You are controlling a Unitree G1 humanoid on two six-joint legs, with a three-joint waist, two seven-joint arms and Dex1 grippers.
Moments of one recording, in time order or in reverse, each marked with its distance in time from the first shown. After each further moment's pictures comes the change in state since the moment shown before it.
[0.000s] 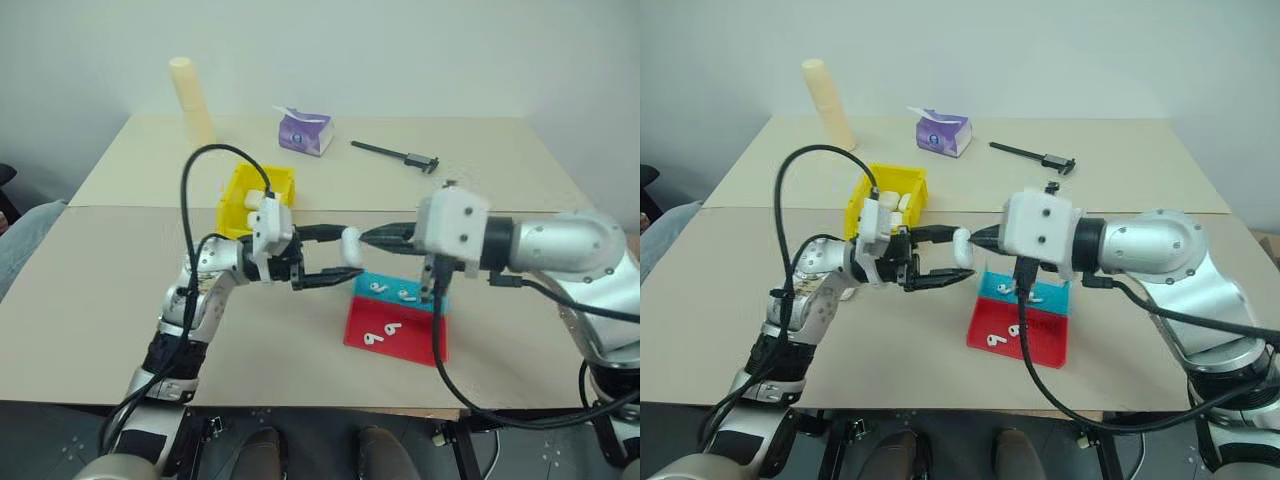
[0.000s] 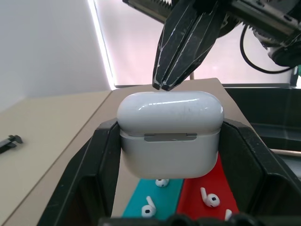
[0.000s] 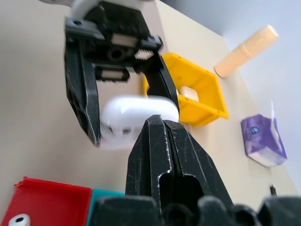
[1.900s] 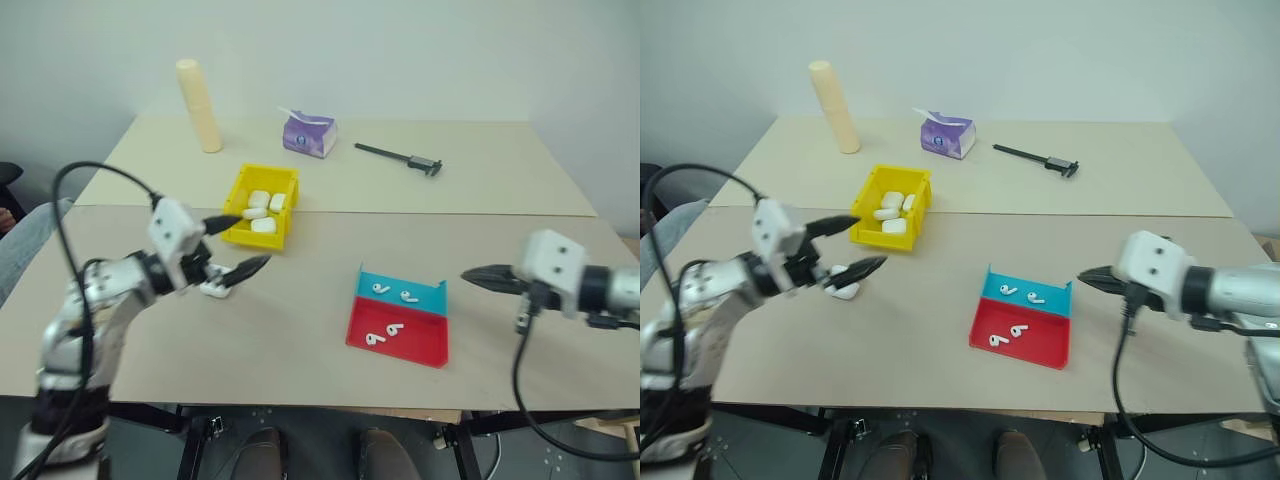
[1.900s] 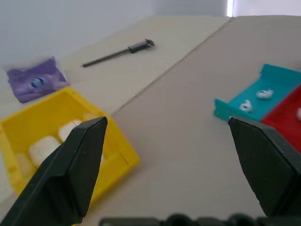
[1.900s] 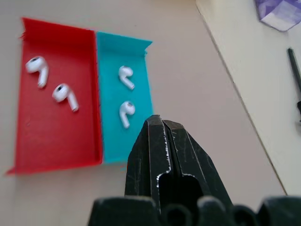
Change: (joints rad) left arm 0.377 0.370 0.293 -0.307 -0.062 0.298 0.216; right arm 0.541 -0.208 -0.400 0.247 -0.037 -0.317 0.282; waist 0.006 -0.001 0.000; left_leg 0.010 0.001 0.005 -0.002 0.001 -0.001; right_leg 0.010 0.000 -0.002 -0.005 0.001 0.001
